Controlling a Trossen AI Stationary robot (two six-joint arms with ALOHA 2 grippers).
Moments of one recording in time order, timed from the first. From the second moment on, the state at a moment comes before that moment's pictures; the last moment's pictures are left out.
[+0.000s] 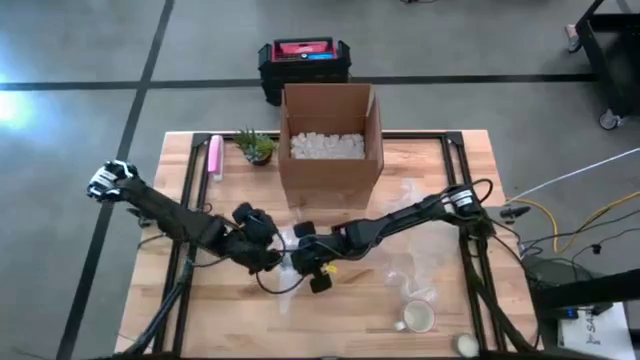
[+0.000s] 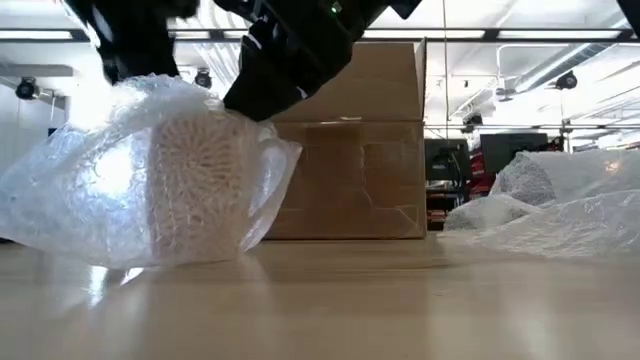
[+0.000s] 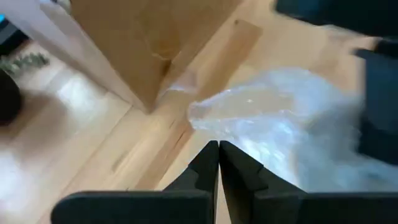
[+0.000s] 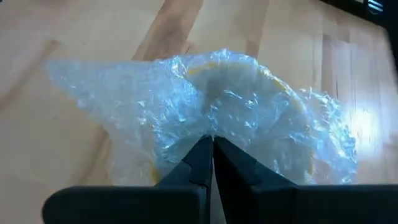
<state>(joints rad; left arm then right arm) -0.43 1.34 0.91 -0.66 -0.64 -0.87 0.22 2.17 1.61 -0.31 0.05 -0.19</state>
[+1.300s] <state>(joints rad) -0.44 1.33 0.67 -0.11 -0.39 -0.74 0.22 2.09 1.61 -0.33 0.08 -0.19</state>
